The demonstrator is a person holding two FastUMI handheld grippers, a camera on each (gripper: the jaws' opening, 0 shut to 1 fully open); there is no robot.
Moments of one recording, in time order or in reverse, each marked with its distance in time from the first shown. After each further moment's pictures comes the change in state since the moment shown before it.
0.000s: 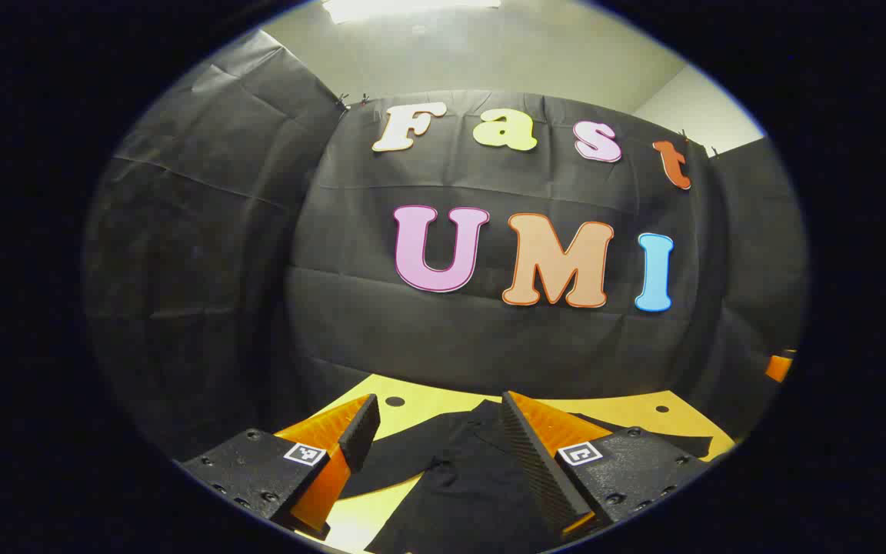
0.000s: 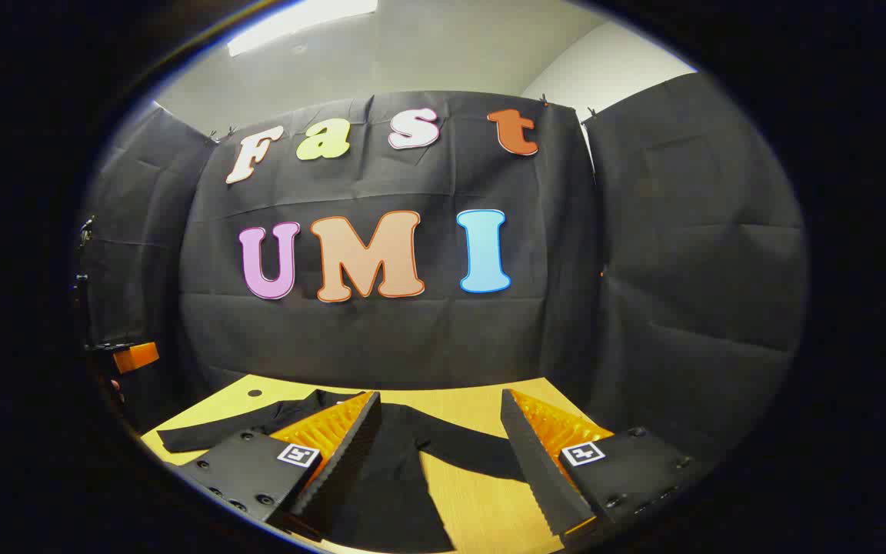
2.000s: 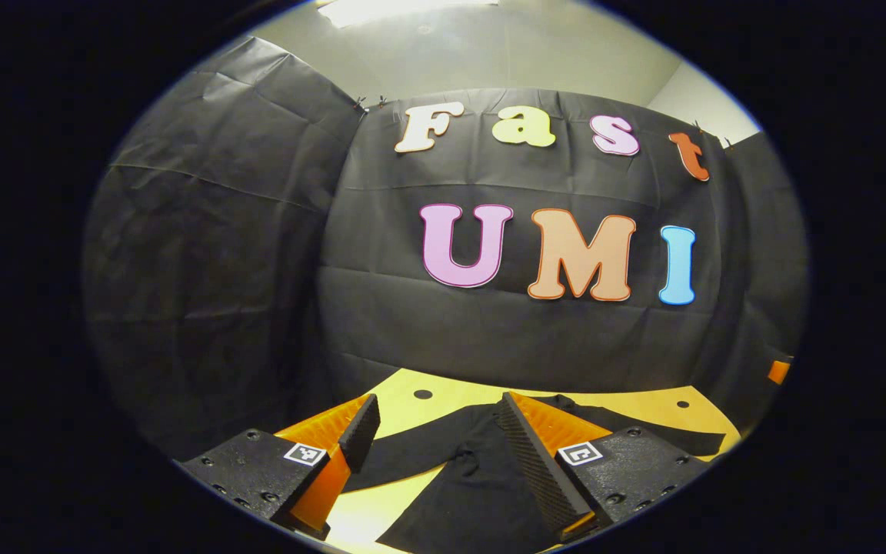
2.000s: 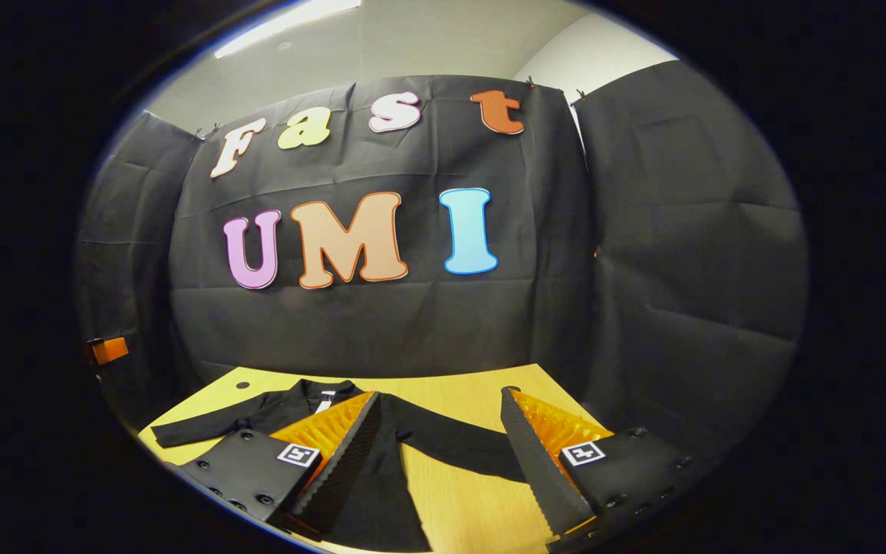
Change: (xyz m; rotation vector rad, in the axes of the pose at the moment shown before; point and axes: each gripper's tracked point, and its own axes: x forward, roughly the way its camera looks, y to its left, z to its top) left arm -0.023 0.016 -0.007 0.009 0.028 0.120; right arm 0.028 -0.046 -0.022 0.030 0.056 -0.014
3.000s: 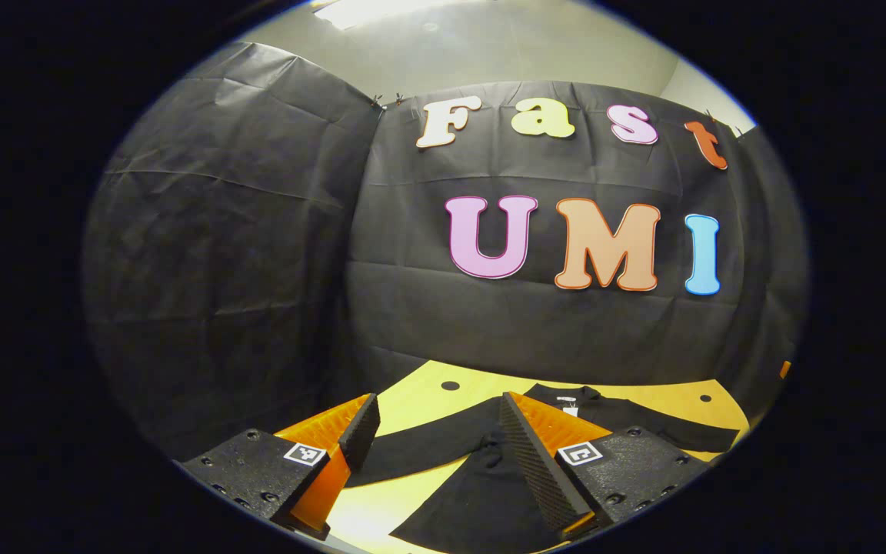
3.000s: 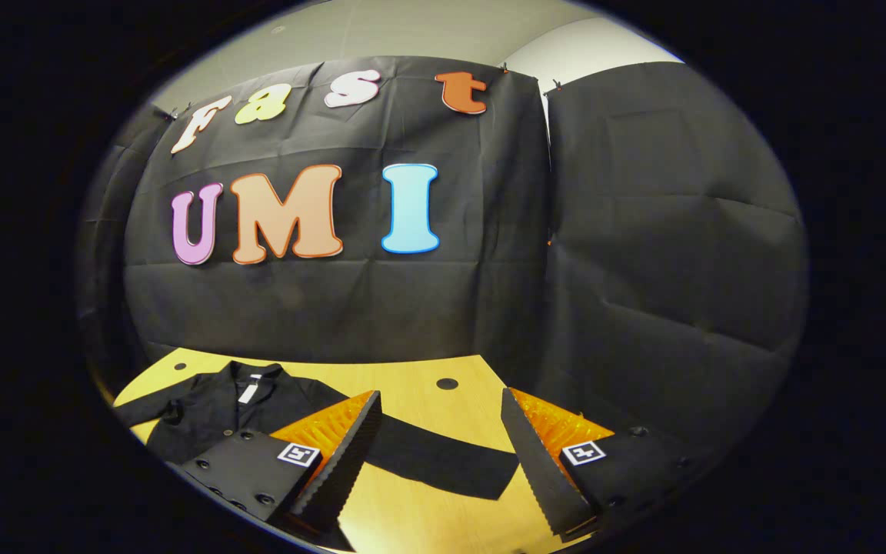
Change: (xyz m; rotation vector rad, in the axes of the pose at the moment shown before) left arm -0.013 0.019 -0.014 0.024 0.033 0.128; right arm 0.059 -0.105 -0.027 -0.036 0.059 -0.174
